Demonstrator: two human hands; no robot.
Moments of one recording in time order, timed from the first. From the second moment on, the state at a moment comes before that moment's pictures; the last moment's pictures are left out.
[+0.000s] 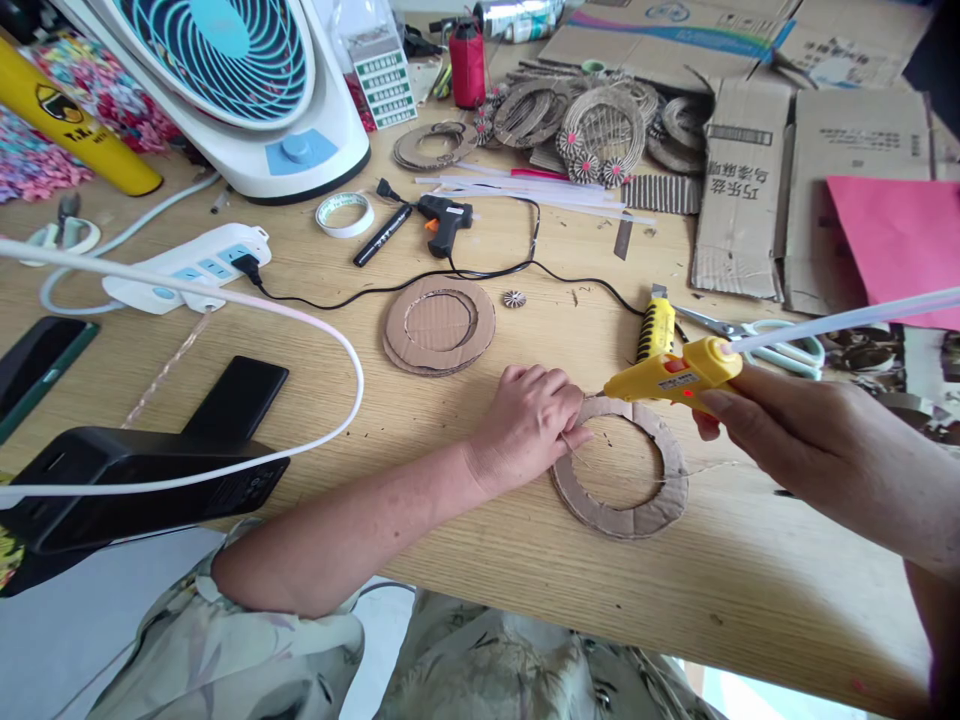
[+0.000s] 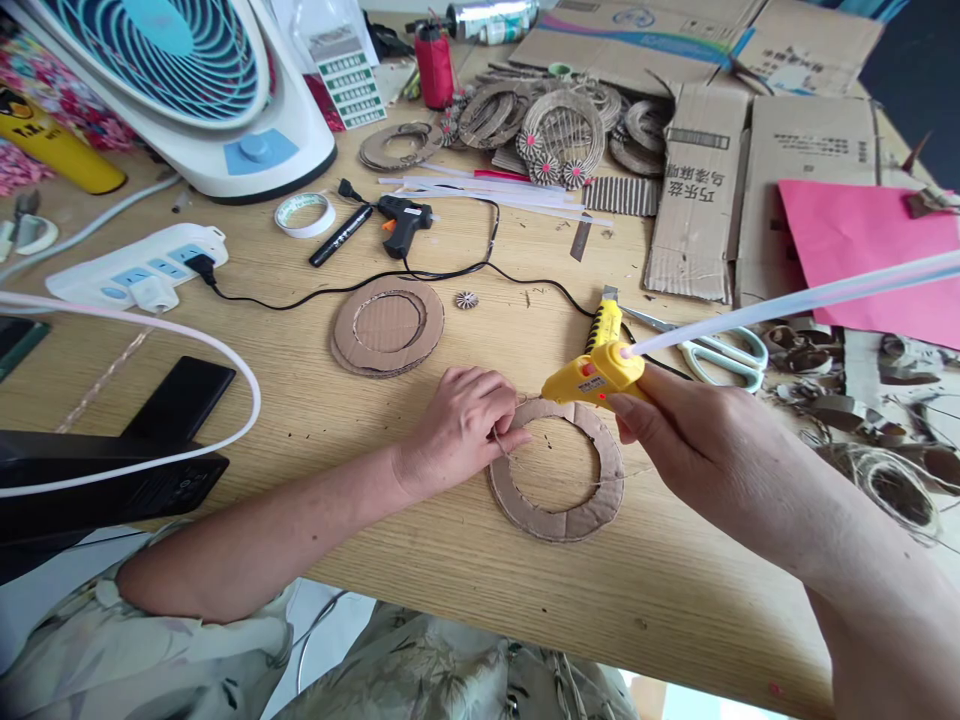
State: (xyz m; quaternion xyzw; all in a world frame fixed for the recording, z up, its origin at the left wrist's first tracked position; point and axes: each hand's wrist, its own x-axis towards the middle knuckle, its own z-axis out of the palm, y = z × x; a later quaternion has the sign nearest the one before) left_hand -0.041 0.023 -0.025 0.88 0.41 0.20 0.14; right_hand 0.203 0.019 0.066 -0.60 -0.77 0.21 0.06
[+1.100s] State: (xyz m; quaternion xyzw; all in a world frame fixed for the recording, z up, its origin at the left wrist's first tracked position) left_hand -0.042 0.023 -0.026 0.88 0.41 0.21 0.14; right_hand 0.205 0.011 0.067 -0.58 -0.80 0.15 0.07
